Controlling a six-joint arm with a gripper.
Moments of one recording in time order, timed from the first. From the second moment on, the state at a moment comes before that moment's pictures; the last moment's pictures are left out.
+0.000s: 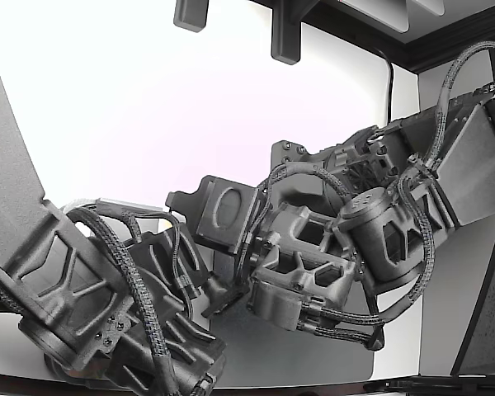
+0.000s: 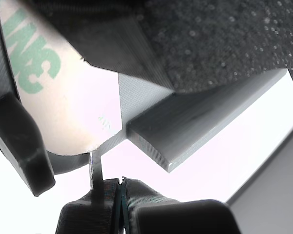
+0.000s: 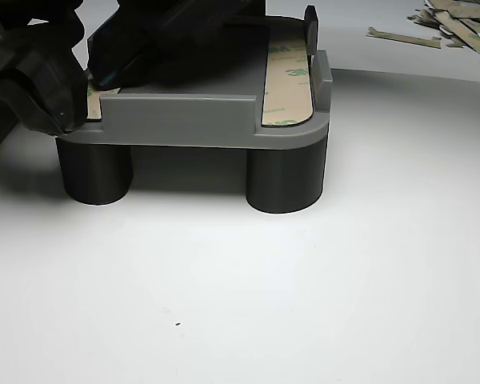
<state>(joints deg) 39.4 112.1 135.9 45.1 42.2 -52.4</state>
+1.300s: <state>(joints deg) 40.7 112.4 136.1 44.8 42.1 -48.4</state>
